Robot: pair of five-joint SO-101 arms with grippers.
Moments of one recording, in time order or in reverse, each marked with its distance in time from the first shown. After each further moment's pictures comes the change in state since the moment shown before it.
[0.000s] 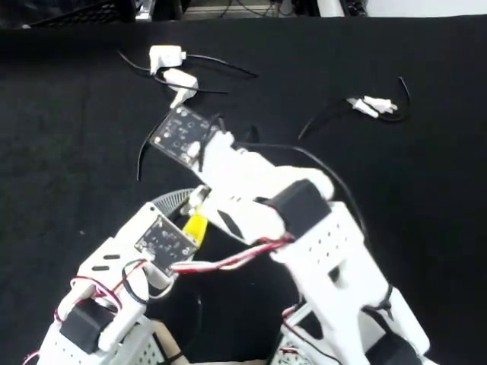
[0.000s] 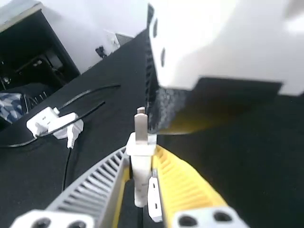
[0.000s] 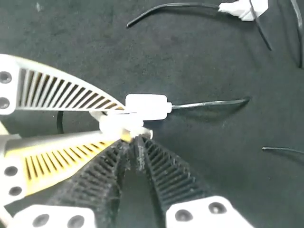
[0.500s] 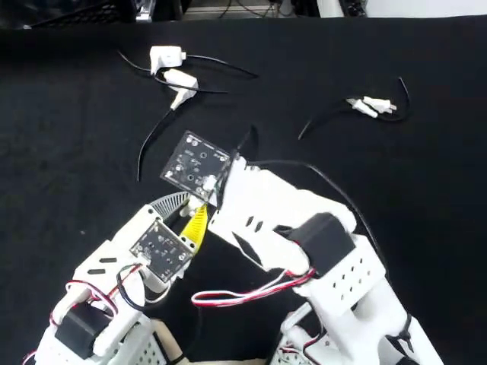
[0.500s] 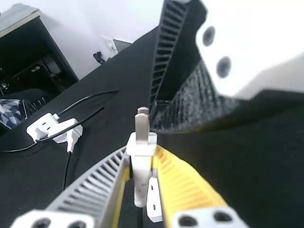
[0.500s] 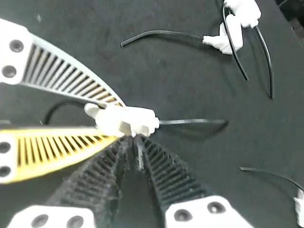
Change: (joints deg) left arm 0.1 0.0 -3.0 2.9 -0.1; right arm -1.0 -12.2 11.1 -6.5 5.4
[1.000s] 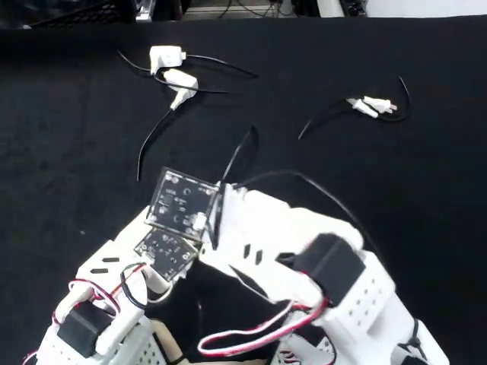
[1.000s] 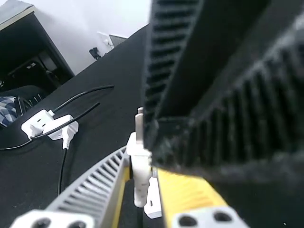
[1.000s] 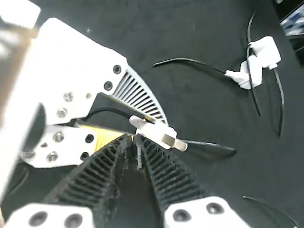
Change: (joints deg) left arm 0.2 0.0 1.3 0.0 -0.2; right arm -9.3 -2.6 -5.7 5.5 0.1
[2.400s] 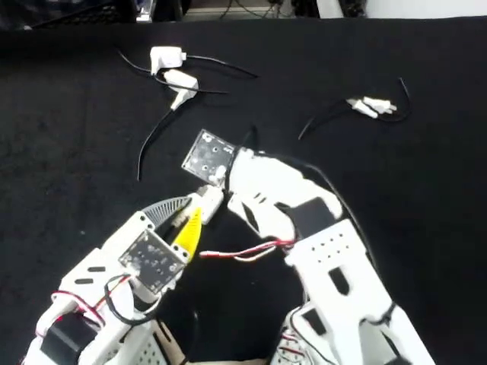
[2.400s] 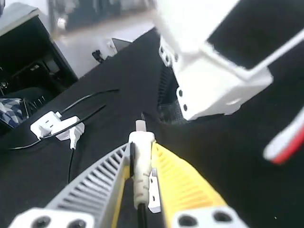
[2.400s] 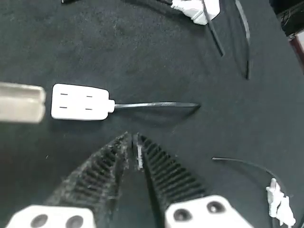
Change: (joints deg) left arm 0.1 -0.4 -7.8 7.6 0.0; right arm 22.3 5.3 26.5 -29.5 13.7
